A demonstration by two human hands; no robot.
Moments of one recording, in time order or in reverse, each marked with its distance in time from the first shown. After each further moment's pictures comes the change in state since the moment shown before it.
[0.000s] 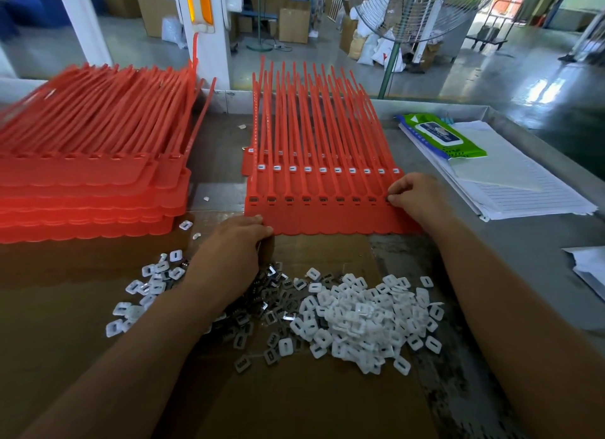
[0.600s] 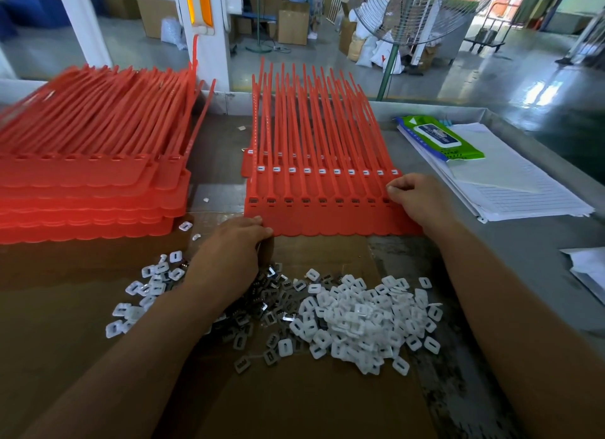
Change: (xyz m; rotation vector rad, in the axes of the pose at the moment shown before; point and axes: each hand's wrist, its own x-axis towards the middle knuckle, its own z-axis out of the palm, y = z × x) left_hand 0.001 -0.002 0.003 -0.005 -0.002 -0.011; right_hand -0.005 -0.002 0.000 0.084 0.042 -0.065
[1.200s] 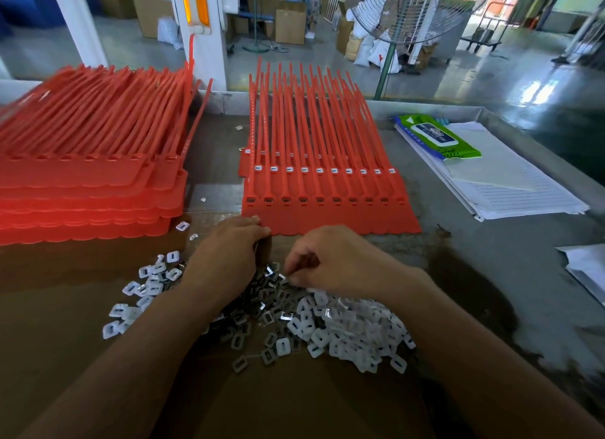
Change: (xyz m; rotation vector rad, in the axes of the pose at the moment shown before) left_hand -0.003 0.004 -0.005 0.026 -0.021 -0.002; right_hand -0.111 -0.094 0.021 -0.174 -0.723 -0.507
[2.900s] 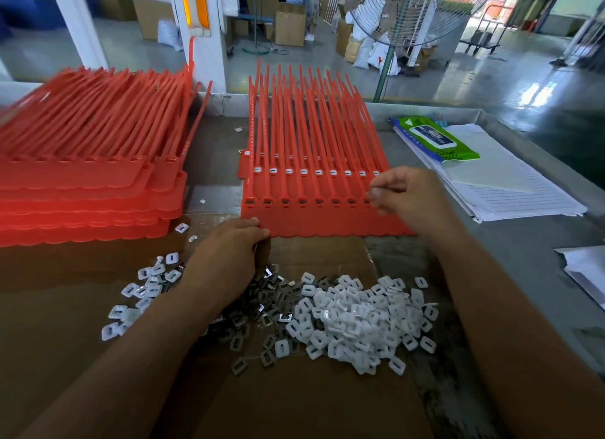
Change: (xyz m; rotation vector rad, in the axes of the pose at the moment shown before) left_hand -0.001 0.001 -0.001 -0.005 0.013 0.010; right_hand -0.005 0.071 -0.051 0.360 0.659 0.286
